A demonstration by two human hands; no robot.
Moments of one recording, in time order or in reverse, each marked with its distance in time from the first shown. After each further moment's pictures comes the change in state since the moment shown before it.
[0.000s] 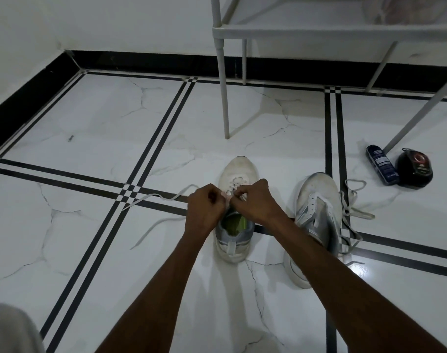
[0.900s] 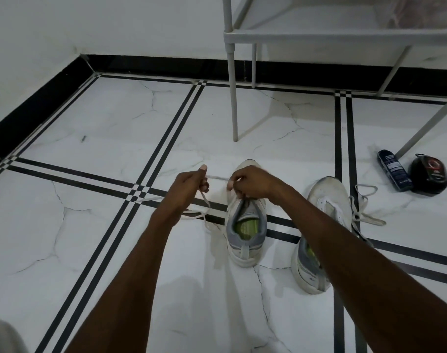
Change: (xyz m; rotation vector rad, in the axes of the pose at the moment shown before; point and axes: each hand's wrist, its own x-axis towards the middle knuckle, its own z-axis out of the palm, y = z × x) left_hand 0.030 0.019 -0.076 -0.360 -0.211 -0.235; right_hand 0.040 -0.041 -0.031 0.009 -0.275 -0.040
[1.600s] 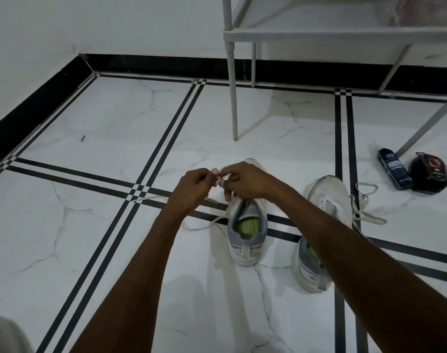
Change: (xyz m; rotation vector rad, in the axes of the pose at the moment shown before) left_hand 0.001 0.002 0.008 0.292 -0.041 0.163; right_hand -0.008 -0.017 0.002 -0.061 -0.071 -0.192
